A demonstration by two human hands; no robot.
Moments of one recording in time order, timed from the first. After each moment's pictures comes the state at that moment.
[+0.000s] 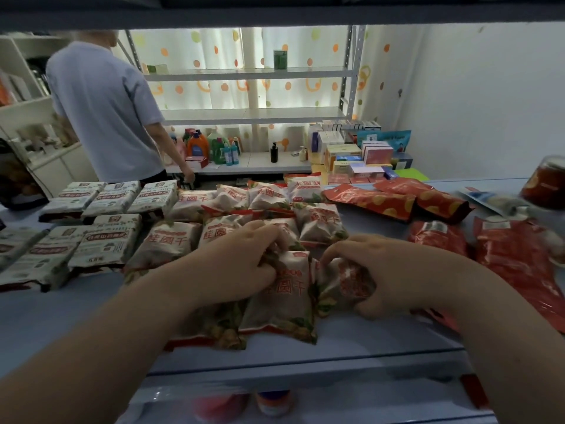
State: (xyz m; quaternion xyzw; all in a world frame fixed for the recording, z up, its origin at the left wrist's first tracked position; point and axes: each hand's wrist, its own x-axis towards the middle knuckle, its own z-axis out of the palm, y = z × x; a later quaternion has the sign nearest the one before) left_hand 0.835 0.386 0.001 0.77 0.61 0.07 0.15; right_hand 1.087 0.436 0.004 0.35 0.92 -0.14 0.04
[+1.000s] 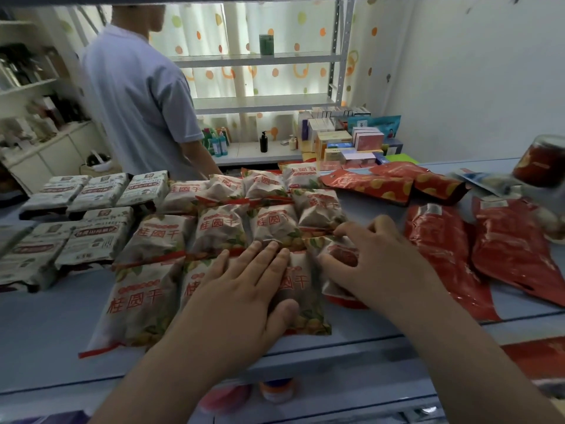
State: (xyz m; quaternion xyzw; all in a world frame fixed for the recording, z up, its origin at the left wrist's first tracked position) left_hand 0.842 0.332 -0.055 0.79 0.62 0.01 -0.01; right_hand 1.053 0.400 -0.031 0.60 0.78 -0.09 -0.13
